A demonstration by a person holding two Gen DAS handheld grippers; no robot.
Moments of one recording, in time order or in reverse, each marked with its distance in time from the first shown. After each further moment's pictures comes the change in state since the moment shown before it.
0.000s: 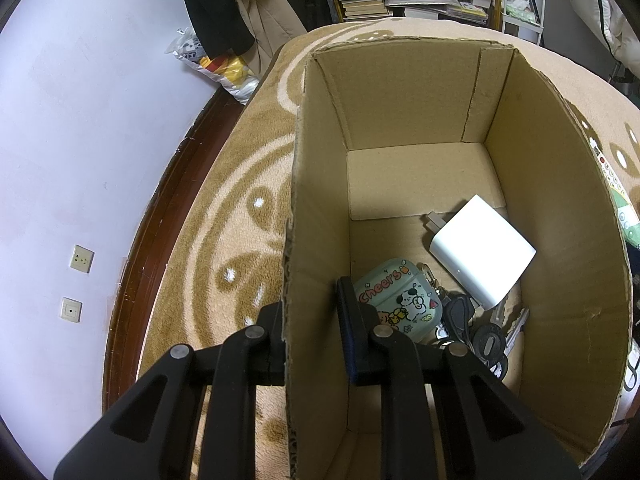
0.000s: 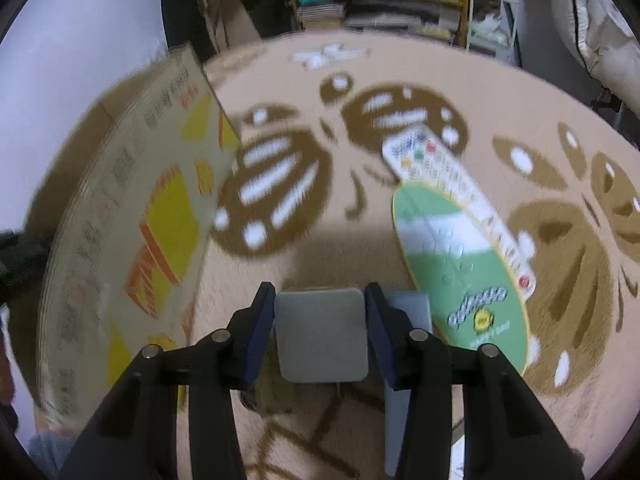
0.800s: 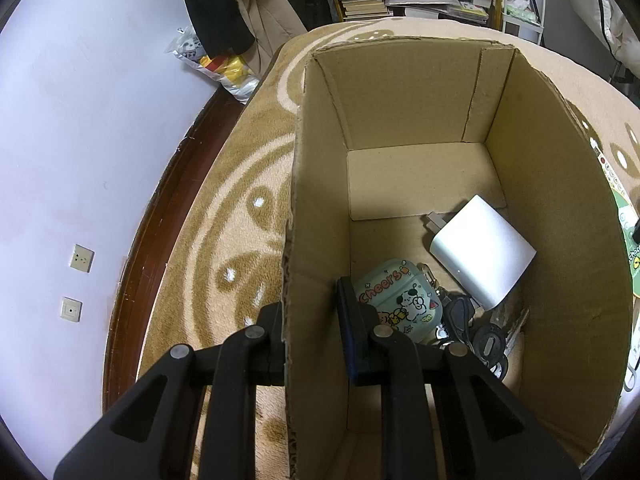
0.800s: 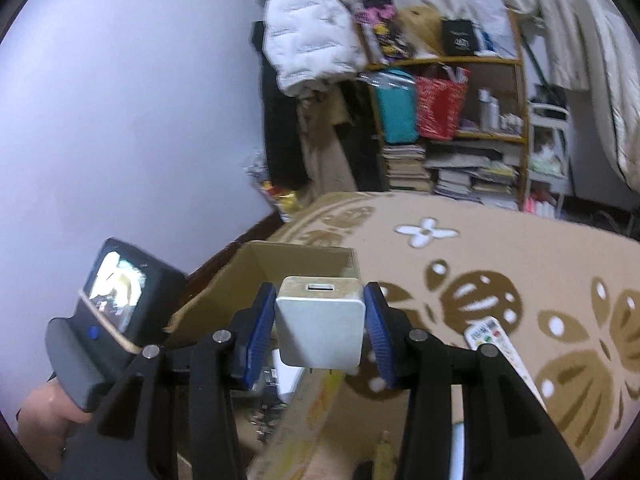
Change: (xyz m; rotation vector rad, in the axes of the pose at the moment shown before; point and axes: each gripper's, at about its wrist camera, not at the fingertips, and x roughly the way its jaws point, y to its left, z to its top) left arm 0.002 0.001 0.001 -0.003 0.002 -0.002; right arm -0.090 0.084 0.032 -0.188 -0.415 0.257
